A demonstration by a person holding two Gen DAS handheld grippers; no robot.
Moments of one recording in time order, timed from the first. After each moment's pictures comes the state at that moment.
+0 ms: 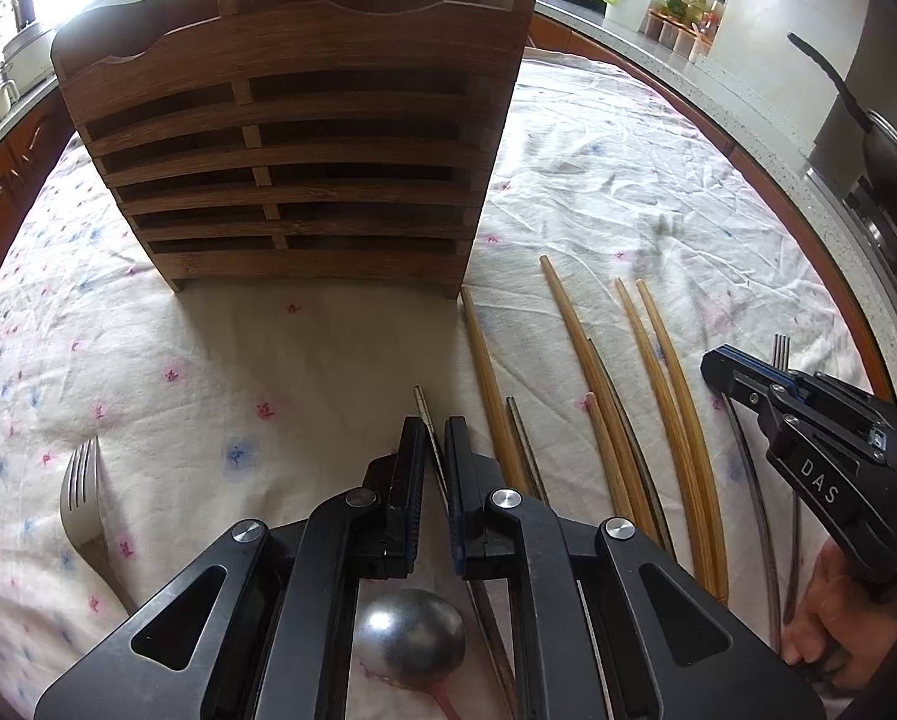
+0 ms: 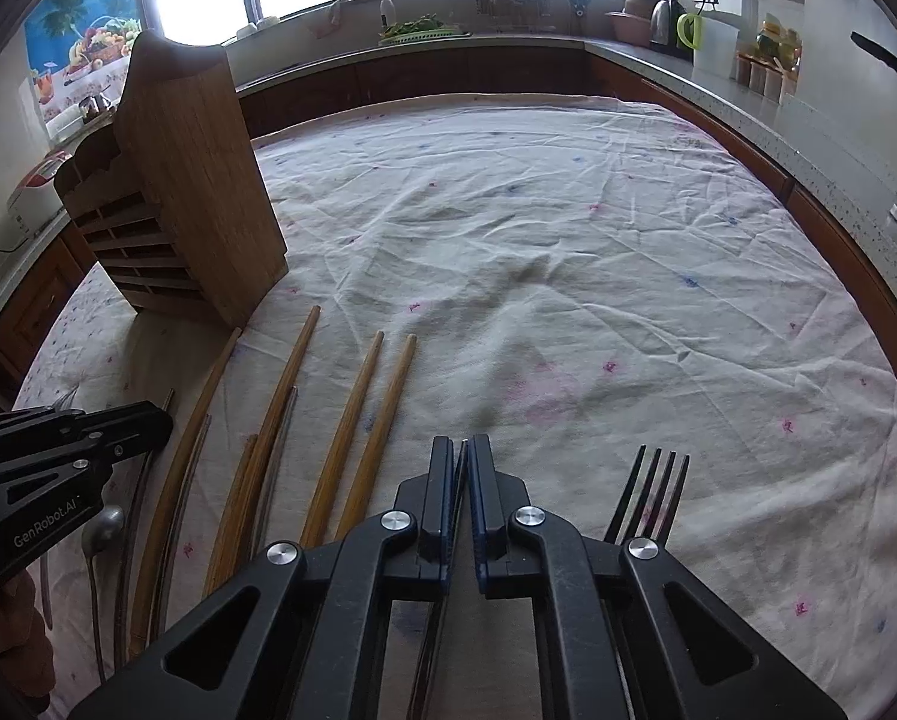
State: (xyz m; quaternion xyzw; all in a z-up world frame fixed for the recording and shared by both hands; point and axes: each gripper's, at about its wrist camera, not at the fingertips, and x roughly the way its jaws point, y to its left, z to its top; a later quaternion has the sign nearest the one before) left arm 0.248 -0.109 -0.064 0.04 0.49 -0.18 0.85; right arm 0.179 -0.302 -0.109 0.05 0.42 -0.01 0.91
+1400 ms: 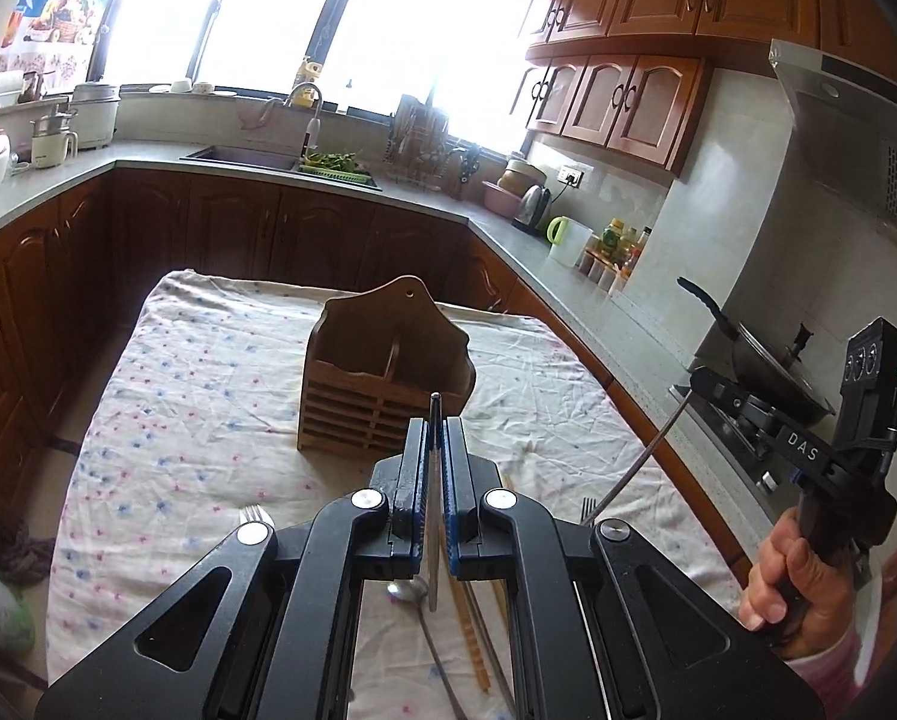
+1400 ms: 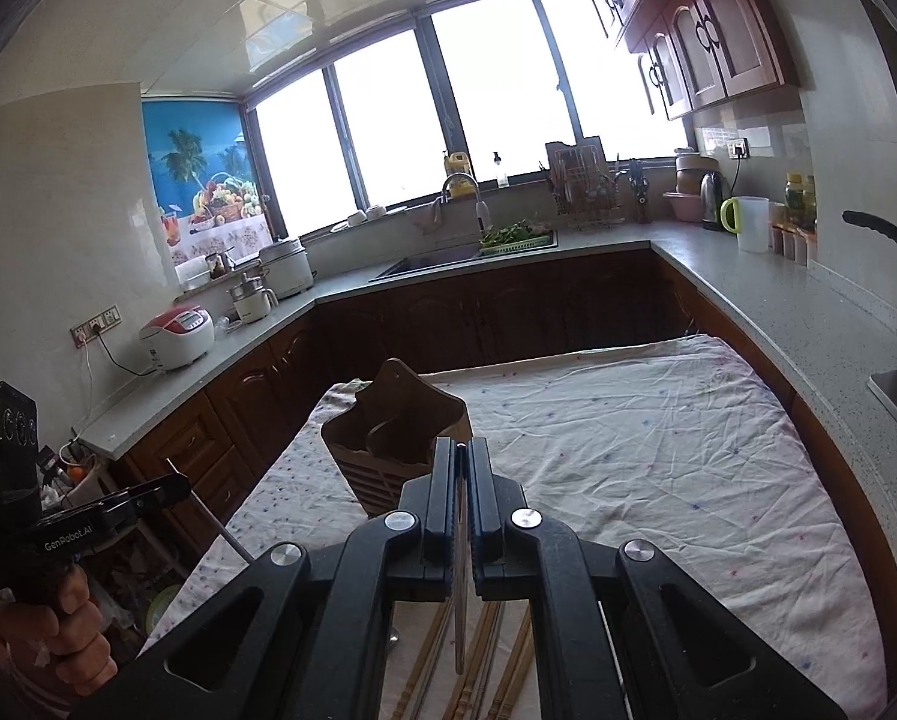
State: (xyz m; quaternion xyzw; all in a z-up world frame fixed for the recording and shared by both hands) left arm 0.146 0.014 0.109 -0.10 0.28 -0.23 0.93; right arm 0.078 -0.261 0.080 0.08 0.19 0.08 0.98
